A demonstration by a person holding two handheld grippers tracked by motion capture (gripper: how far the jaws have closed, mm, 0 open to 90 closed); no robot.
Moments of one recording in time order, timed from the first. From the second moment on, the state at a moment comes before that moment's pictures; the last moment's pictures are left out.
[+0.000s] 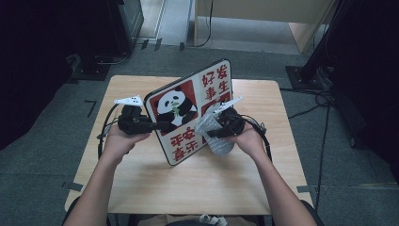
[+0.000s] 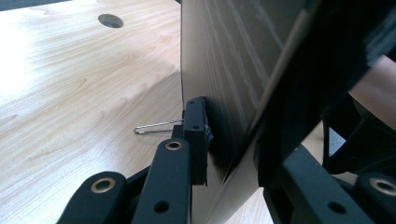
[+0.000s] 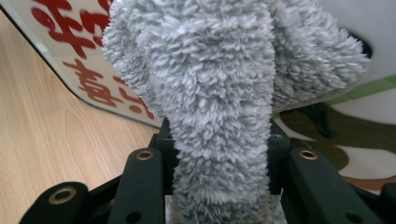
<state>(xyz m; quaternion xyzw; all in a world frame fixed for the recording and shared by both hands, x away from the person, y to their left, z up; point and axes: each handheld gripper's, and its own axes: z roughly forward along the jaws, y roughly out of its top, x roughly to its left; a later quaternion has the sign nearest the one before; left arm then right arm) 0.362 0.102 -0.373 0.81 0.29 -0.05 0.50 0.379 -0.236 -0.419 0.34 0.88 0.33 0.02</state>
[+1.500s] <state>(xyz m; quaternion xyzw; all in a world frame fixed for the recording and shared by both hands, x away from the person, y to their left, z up) 0.362 0.103 -0.373 0.81 0.29 -0.05 0.50 0.371 -0.236 -0.450 0.34 0.89 0.29 -0.02</state>
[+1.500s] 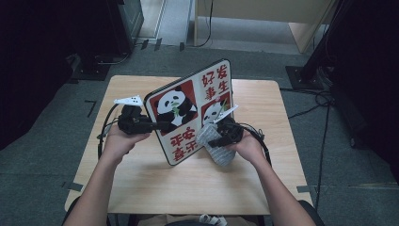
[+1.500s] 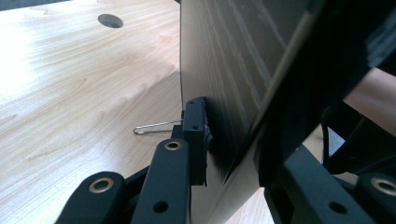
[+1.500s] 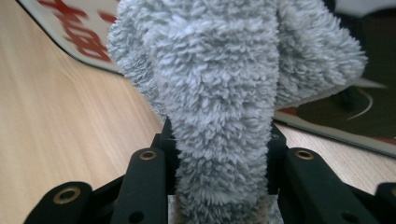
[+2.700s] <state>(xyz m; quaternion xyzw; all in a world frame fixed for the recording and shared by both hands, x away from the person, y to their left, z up) 0.357 0.114 -0.366 0.80 0.30 -0.04 0.52 0.381 -0.187 -0.275 0.27 0.88 0.37 0.07</state>
